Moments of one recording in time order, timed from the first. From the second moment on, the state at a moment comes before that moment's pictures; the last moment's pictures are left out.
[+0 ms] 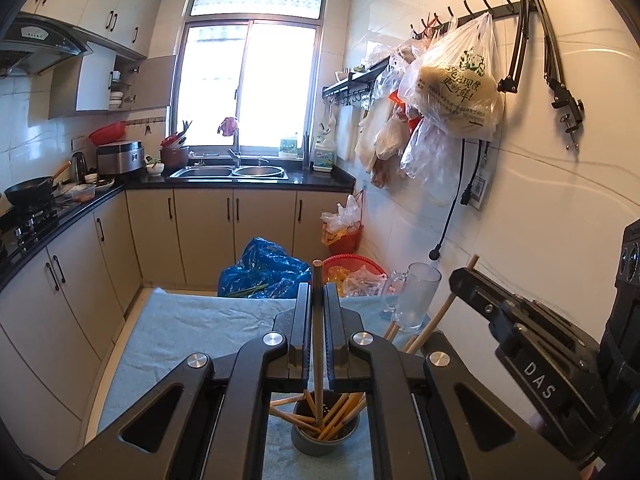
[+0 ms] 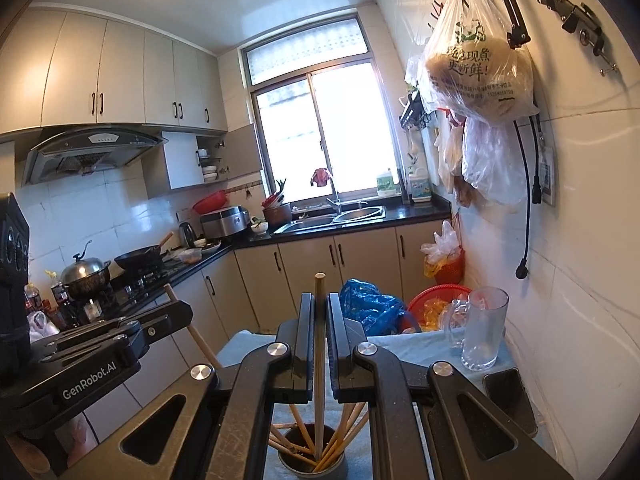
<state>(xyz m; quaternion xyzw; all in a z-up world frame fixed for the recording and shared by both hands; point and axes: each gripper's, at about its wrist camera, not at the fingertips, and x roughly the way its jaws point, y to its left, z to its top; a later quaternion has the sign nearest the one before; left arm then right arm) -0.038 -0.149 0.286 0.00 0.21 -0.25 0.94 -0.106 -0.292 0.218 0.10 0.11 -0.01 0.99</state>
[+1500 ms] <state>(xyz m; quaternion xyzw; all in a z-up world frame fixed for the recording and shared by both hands) -0.014 -0.163 0.223 0.03 0.25 -0.24 0.94 -0.074 -0.309 0.162 0.14 0.16 0.00 0.98</state>
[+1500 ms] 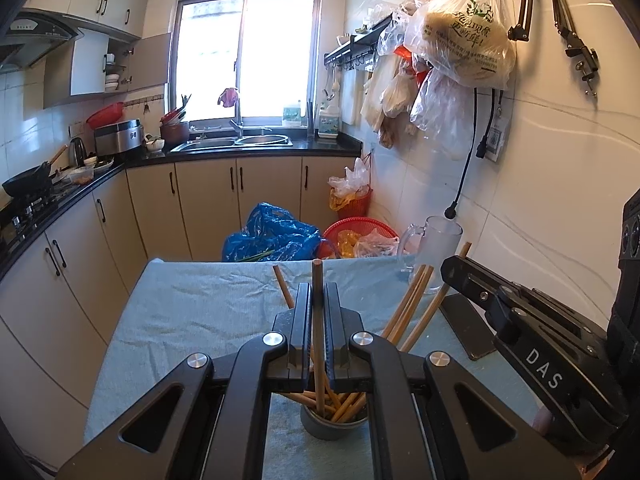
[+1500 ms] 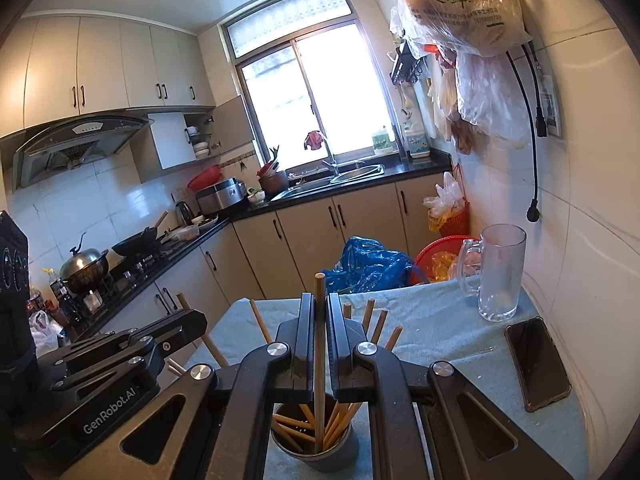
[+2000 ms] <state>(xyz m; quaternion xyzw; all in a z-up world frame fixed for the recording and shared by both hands) -0.009 -0.161 0.208 0.03 0.27 -0.24 0.93 -0.063 -0.311 0.147 0.14 0.19 0.00 0.97</state>
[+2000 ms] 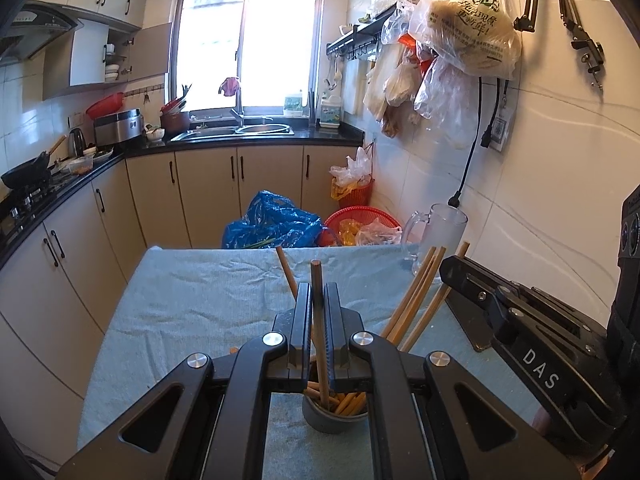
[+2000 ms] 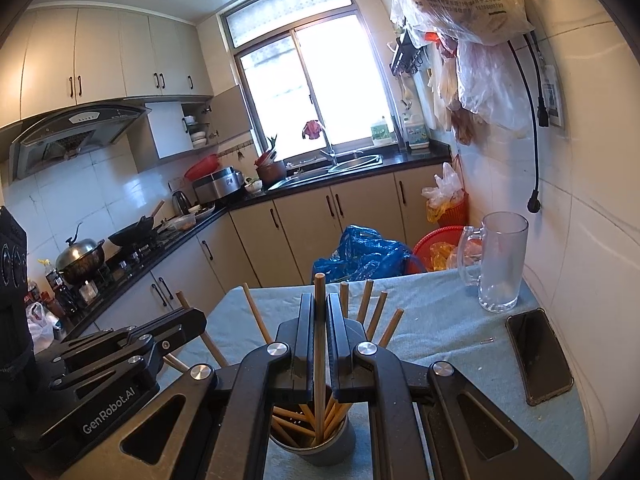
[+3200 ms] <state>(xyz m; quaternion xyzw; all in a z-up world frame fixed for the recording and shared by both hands) -0.009 -0.161 0.197 0.03 0.27 -0.24 0.93 -0.052 -0.301 0.130 0.12 0.21 0.01 0.97</state>
